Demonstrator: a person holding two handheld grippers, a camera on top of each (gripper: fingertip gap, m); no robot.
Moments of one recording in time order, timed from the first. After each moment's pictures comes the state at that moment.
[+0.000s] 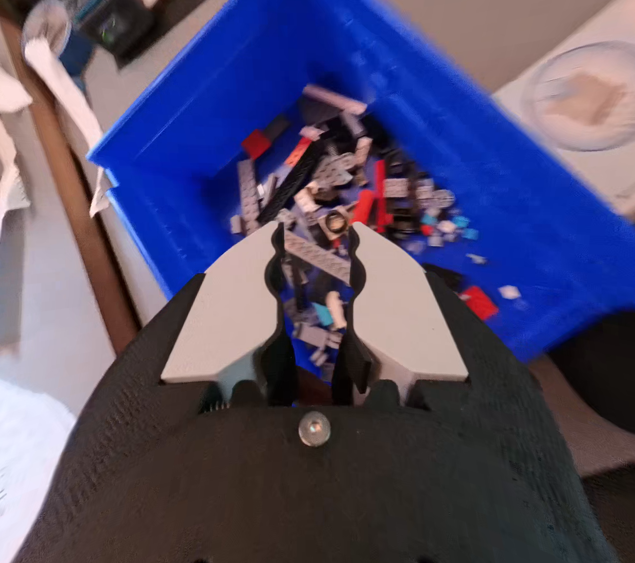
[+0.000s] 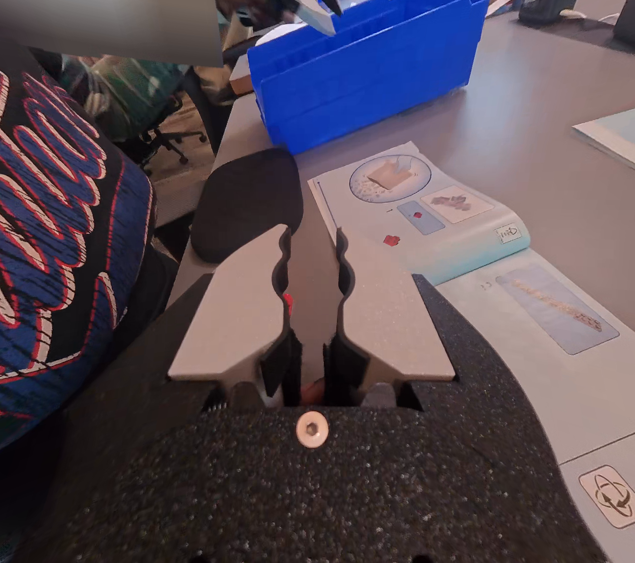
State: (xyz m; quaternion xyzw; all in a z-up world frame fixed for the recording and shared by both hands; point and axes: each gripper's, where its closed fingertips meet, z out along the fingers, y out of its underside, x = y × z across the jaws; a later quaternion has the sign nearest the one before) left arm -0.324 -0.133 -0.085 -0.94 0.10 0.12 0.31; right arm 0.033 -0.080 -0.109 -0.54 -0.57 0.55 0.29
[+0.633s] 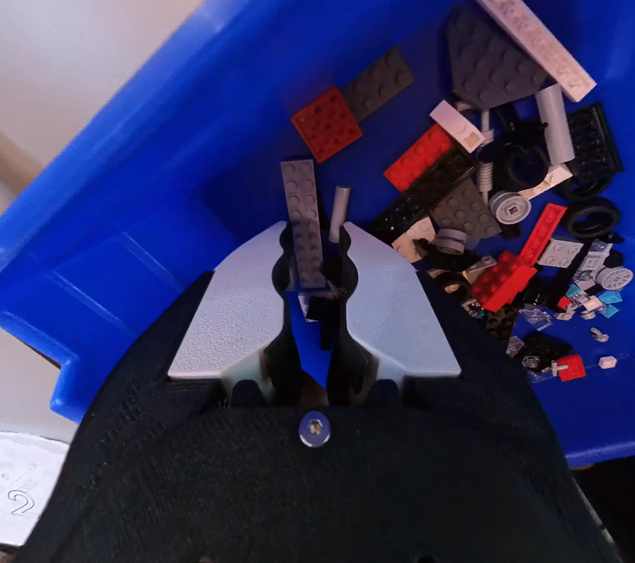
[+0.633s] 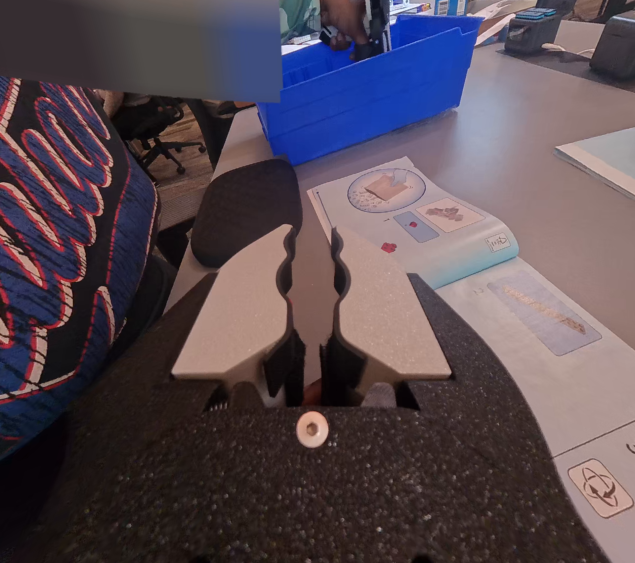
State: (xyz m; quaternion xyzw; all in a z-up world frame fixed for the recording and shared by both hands) left arm -0.401 -0.082 -0.177 -1.00 0.03 0.03 0.03; right arm 0.038 -0.079 -0.103 -0.52 -0.56 0.56 0.32
